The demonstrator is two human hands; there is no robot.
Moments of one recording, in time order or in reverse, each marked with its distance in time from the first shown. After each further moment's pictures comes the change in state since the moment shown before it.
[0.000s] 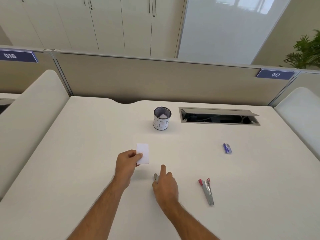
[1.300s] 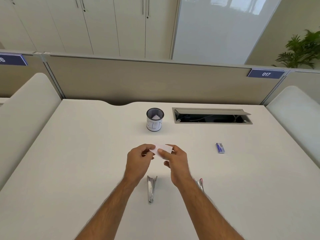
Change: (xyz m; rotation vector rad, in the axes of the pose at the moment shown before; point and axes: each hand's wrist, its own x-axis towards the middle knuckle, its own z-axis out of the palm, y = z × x) left_hand -0.040 0.042 0.056 0.153 -0.093 0.262; right_hand 0.037 0.014 -0.097 1.346 -0.050 0.133
